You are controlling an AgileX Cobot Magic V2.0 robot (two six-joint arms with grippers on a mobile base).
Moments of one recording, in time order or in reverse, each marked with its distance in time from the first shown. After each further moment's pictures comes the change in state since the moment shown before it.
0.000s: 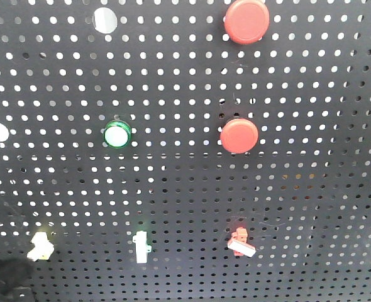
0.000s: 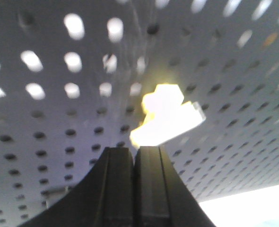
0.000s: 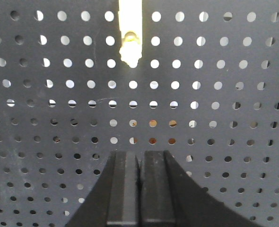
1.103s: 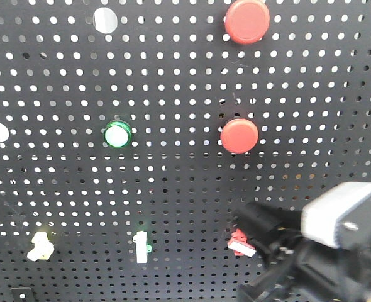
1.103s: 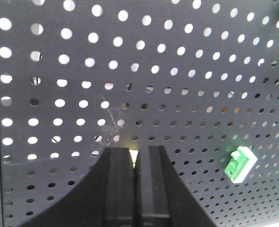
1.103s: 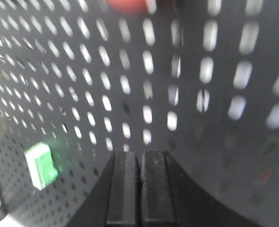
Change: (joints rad) left arm 0.000 -0.197 0.000 0.000 0.000 0.000; right arm 0.542 0.501 -0.217 -0.055 -0.262 0.077
